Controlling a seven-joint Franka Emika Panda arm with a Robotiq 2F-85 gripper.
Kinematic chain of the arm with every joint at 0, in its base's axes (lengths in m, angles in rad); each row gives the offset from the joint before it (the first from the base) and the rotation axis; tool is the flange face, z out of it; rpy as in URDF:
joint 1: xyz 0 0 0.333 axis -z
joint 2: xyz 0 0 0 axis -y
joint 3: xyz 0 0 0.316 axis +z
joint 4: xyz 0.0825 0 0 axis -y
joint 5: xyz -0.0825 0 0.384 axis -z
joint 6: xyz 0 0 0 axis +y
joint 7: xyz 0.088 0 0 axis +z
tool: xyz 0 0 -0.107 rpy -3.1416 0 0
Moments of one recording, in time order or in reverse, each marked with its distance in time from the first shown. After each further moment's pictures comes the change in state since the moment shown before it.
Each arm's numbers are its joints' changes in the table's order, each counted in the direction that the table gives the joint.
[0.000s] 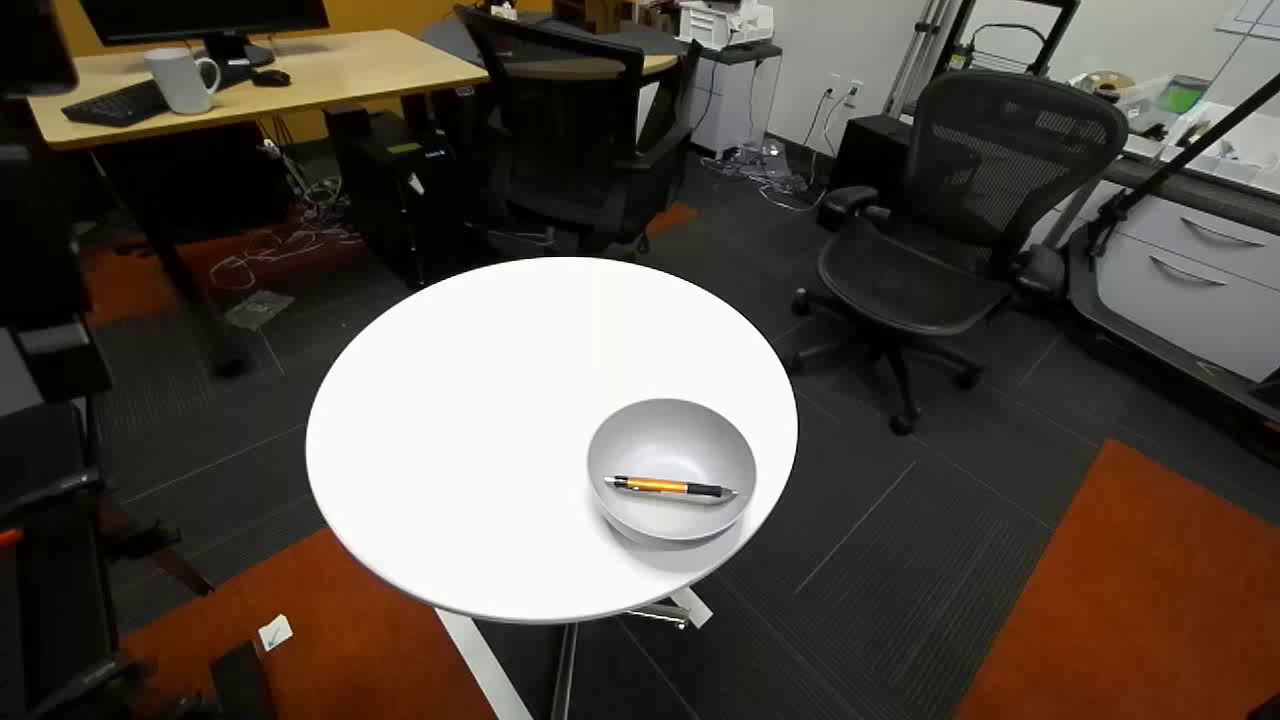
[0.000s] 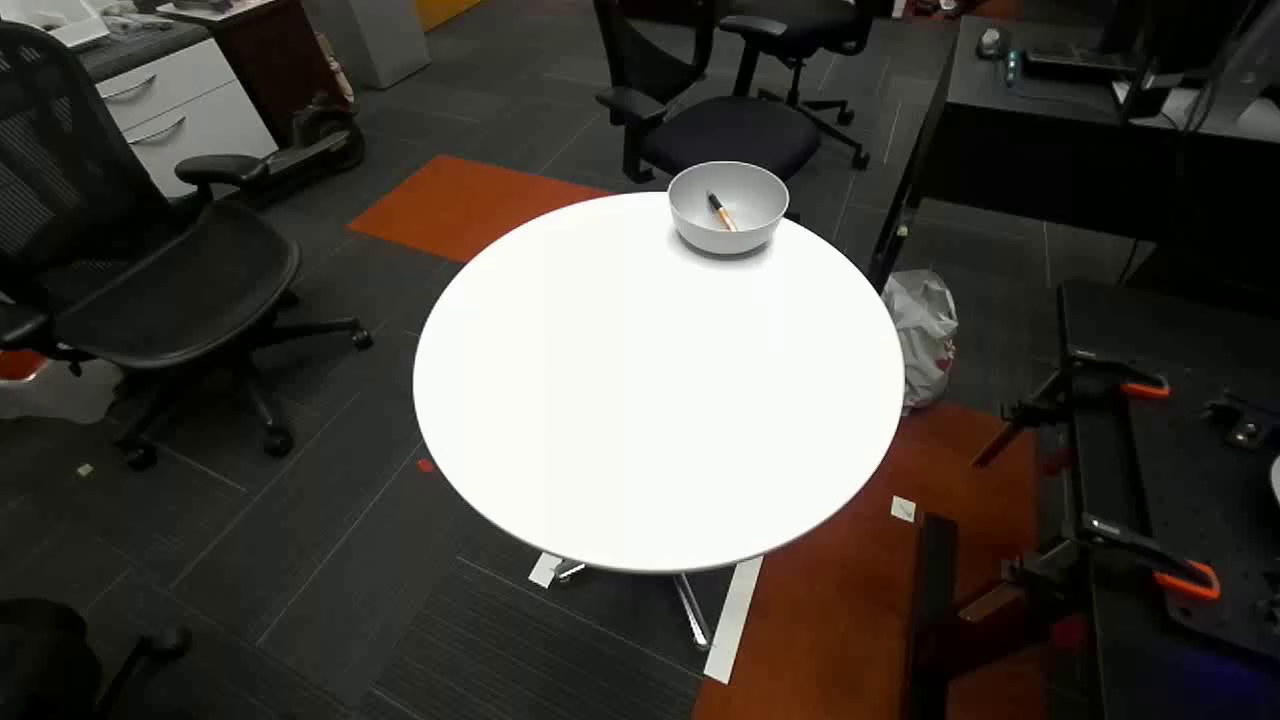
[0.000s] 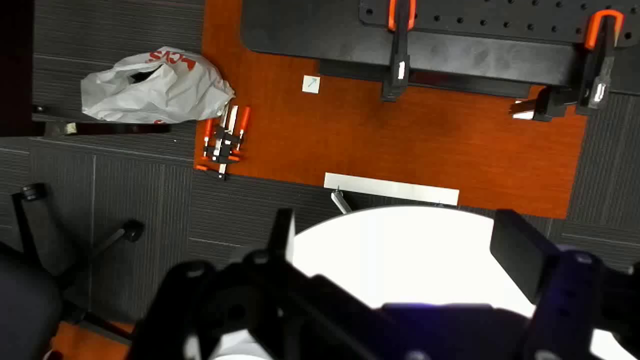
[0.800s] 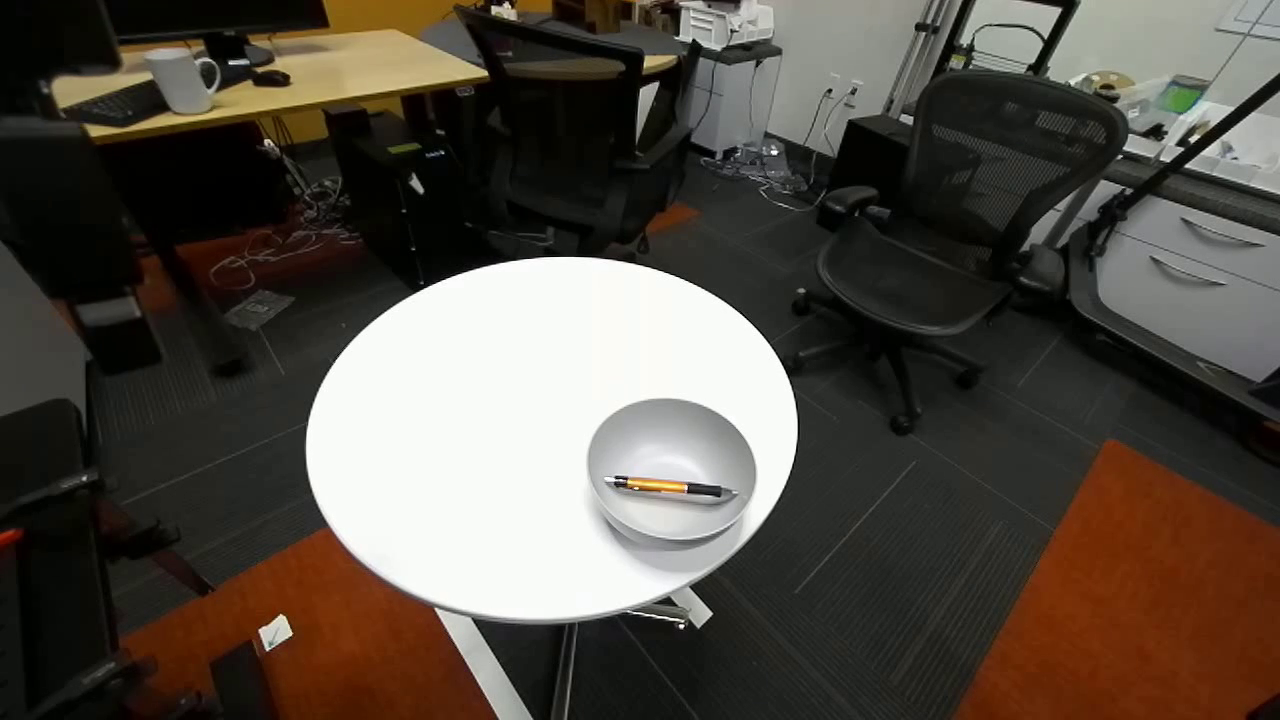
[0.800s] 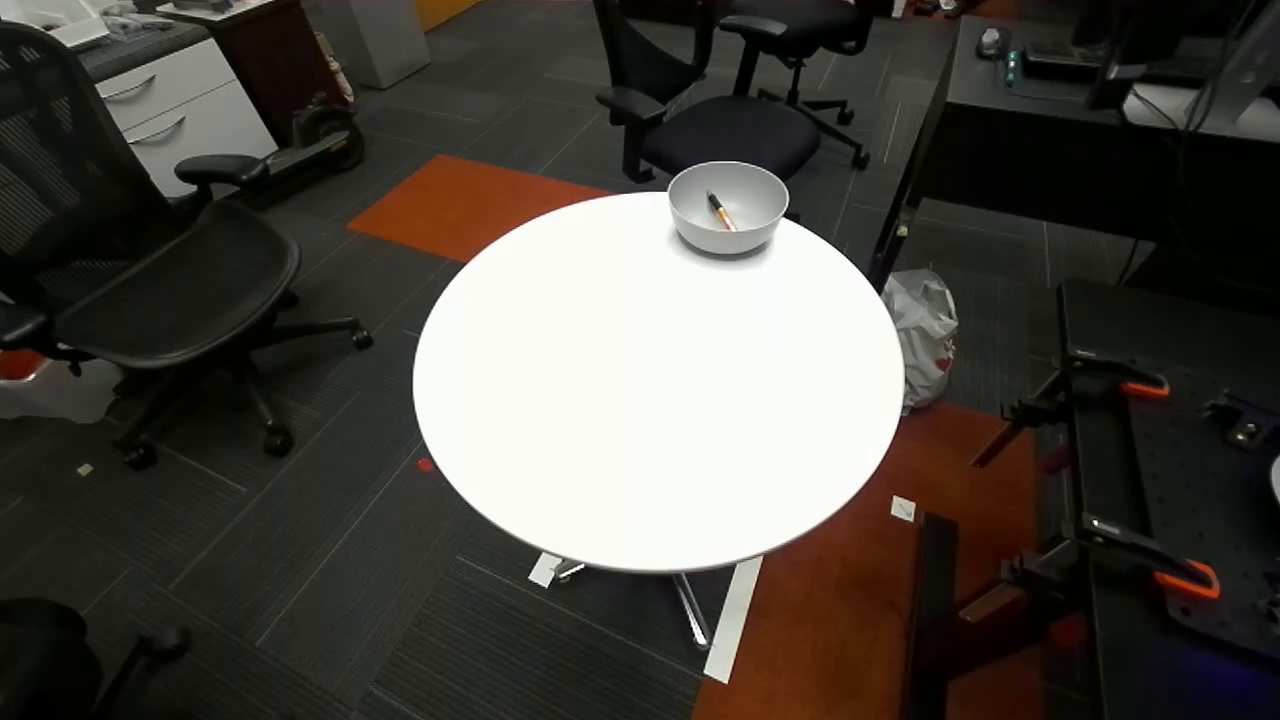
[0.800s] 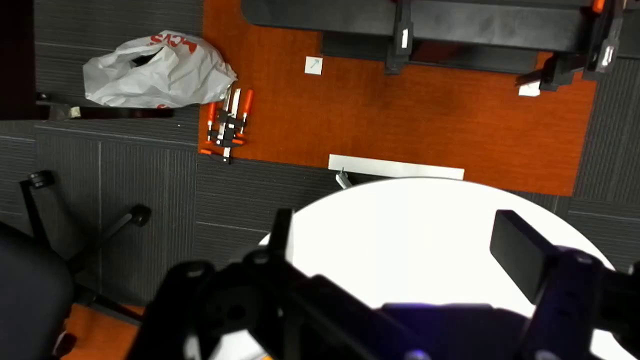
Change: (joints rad) arm -0.009 -0.044 0.002 0.041 -0.009 -0.038 -0.026
